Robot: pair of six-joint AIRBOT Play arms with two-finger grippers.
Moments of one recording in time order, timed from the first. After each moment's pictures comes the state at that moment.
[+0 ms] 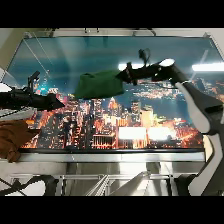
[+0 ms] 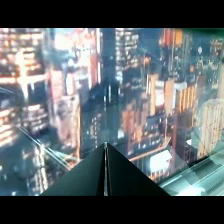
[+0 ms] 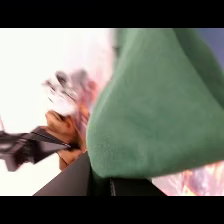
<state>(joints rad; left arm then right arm) 0.24 -1.37 1.01 0.83 -1.23 -1.10 0.14 -1.99 1.77 -0.27 1.18 1.29</state>
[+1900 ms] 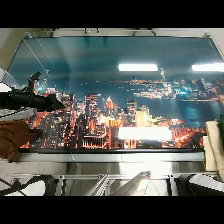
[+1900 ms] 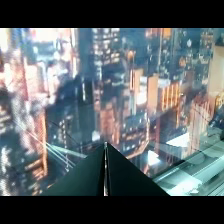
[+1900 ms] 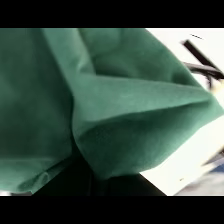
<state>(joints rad) 0.24 -1.37 1.01 0.84 -1.26 -1.10 -1.02 -1.36 1.15 -1.97 1.84 1.74</state>
